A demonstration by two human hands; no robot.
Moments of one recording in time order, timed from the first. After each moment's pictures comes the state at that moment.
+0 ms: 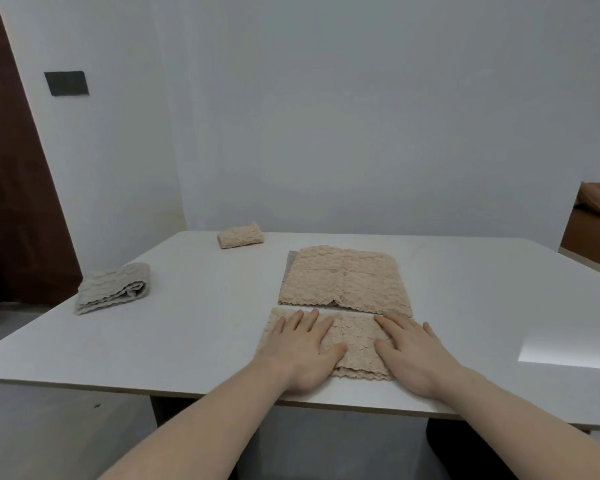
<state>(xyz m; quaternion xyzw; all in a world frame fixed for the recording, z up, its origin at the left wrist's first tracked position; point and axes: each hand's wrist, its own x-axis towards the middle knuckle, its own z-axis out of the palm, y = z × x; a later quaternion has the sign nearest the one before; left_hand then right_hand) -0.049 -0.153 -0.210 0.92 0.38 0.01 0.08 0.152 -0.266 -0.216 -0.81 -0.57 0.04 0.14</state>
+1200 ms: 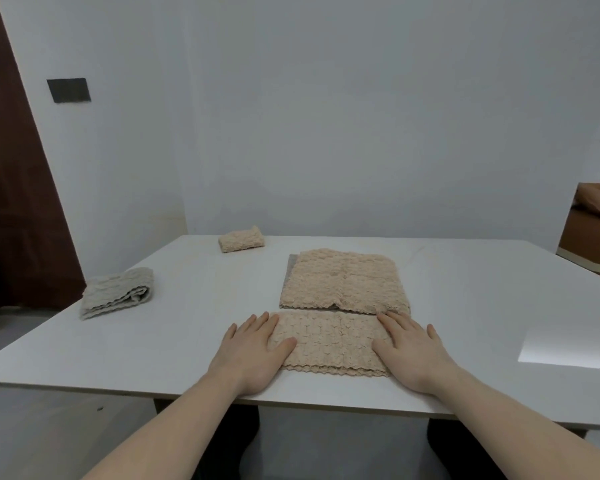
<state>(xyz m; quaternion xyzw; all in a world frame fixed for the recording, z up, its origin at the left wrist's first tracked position) -0.115 -0.119 -0.219 0.88 0.46 0.09 0.10 0.150 -0.263 -0.213 -0.83 -0.55 0.04 0.13</state>
